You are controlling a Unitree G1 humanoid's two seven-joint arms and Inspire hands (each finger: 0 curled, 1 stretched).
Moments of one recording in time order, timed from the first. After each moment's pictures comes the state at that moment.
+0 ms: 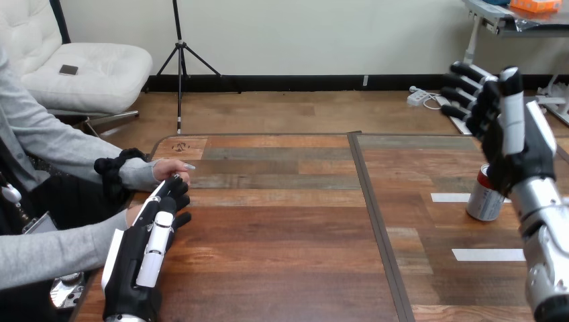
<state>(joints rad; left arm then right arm) -0.04 0.10 0.17 0.73 -0.16 -0.76 -0.28 -0.58 -0.37 -0.28 0.93 0.25 -0.43 0.35</state>
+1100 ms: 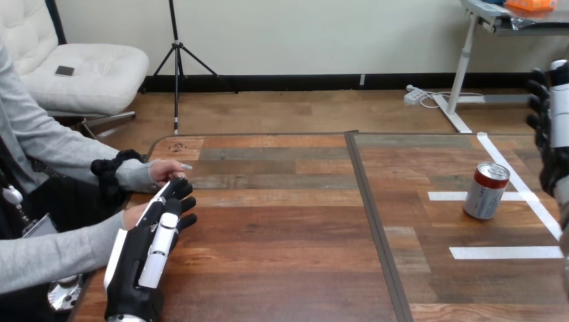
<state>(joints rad) -0.04 0.10 0.17 0.73 -0.16 -0.75 -0.31 -0.71 -0.51 -0.30 1.21 0.16 -0.39 0.16</state>
